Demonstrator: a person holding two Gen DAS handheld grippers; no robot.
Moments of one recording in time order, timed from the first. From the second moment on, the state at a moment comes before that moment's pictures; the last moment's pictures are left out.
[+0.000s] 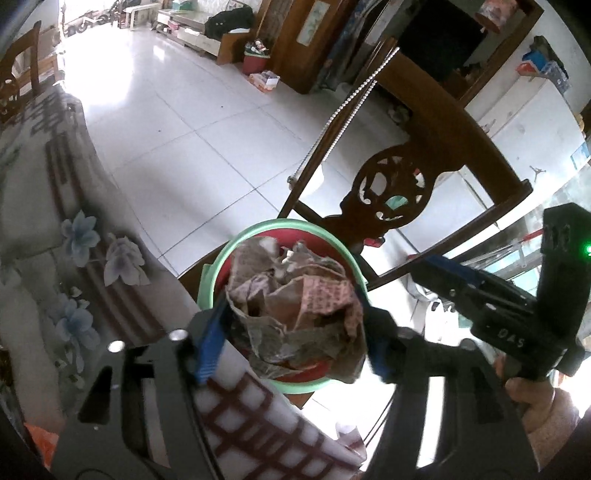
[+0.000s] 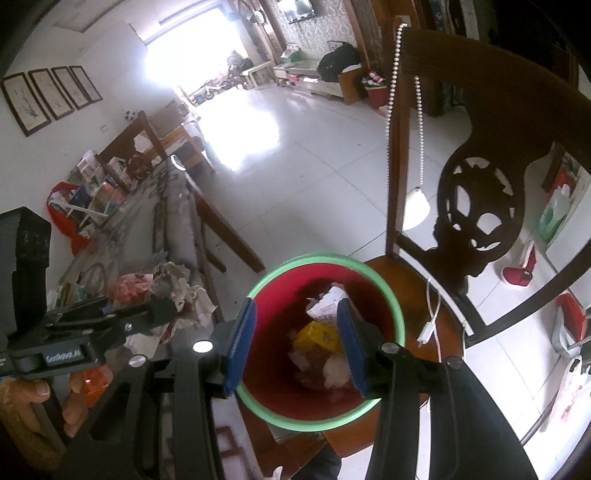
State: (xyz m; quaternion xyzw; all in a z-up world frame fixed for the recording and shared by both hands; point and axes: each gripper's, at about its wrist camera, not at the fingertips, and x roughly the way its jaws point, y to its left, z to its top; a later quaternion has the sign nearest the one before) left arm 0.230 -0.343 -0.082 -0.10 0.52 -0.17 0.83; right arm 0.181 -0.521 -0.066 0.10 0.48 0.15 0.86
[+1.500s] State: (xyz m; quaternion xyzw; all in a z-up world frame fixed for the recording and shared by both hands) left arm 0.000 0.018 -0.063 -0.19 0.45 0.13 0.86; right arm -0.044 -0.167 0.023 -0.25 0.16 0.29 0.91
